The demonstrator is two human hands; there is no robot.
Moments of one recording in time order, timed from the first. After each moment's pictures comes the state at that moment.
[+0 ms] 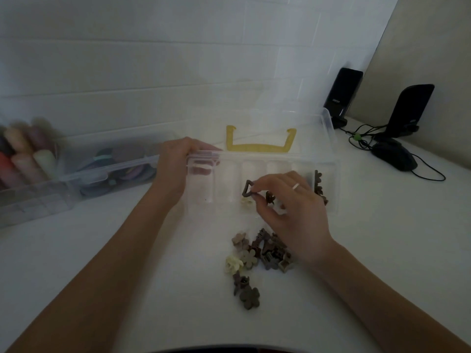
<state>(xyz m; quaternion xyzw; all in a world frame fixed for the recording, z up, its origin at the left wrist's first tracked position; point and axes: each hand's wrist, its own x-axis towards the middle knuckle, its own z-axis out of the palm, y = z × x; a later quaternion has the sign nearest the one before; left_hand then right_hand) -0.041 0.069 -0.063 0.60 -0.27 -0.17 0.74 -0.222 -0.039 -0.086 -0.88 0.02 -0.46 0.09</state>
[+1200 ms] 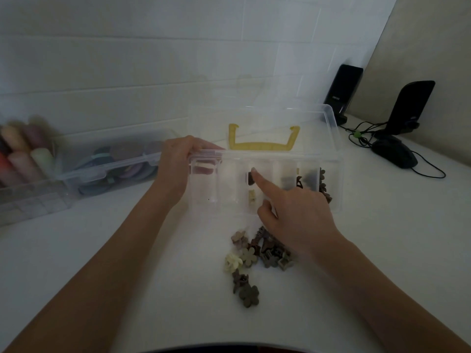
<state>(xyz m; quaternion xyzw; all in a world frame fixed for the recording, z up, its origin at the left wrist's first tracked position) -0.040 0.067 -0.069 0.59 -0.29 -0.17 0.73 -0.230 -0.036 -0.072 -0.97 0.15 -0.17 -0.01</state>
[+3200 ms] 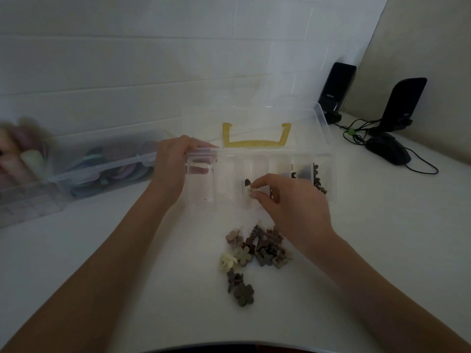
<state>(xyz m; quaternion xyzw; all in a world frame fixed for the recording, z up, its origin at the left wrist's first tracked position) -0.043 0.063 -0.068 0.60 -0.27 -0.17 0.74 -0.229 -0.036 -0.067 -0.94 0.22 -0.24 0.11</state>
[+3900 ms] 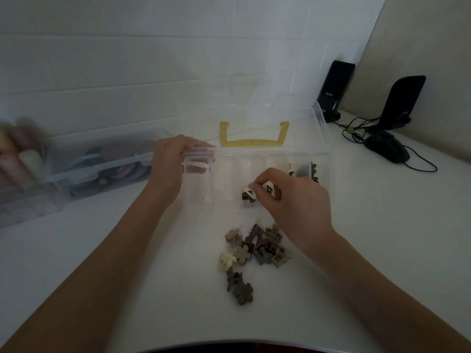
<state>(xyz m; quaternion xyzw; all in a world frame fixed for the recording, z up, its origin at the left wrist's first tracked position) -0.041 0.063 -0.068 0.58 -0.27 -0.18 0.75 -0.227 -0.039 -0.073 -0.91 0.18 -0.36 0.08</state>
